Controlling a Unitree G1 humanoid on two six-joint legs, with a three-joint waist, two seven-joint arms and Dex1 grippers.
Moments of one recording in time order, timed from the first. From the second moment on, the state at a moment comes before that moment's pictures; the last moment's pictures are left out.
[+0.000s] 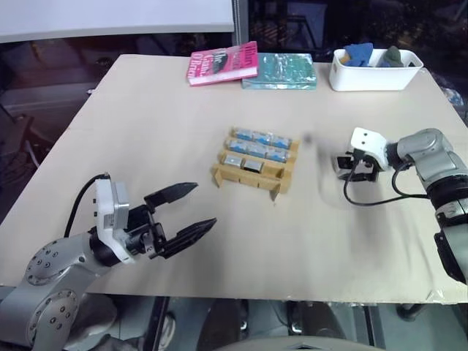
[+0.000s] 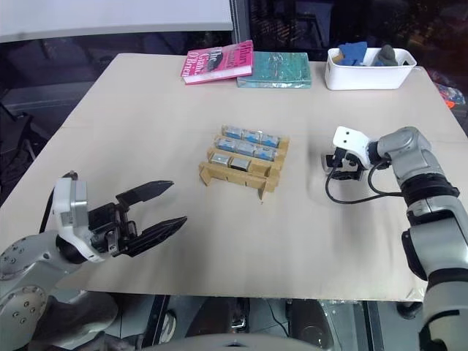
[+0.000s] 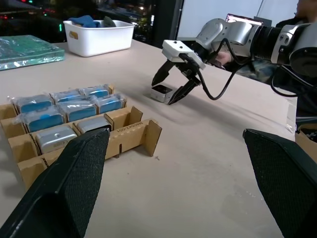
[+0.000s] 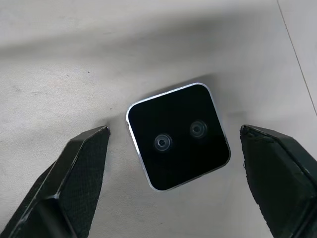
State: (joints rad) left arm 0.24 0.72 0.42 -0.62 -0.89 0.43 -0.93; right arm -0.98 -0.69 0.32 0.90 -0.16 0.02 1.18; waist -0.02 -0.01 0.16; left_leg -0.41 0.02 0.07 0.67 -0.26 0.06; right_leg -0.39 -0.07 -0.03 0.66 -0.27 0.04
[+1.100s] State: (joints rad) left arm -0.43 0.71 0.09 -0.36 -1.63 0.97 -0.21; right arm -0.49 -0.73 0.10 -0.47 0.04 0.39 0.97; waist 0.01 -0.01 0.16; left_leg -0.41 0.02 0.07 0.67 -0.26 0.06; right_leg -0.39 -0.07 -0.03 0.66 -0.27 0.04
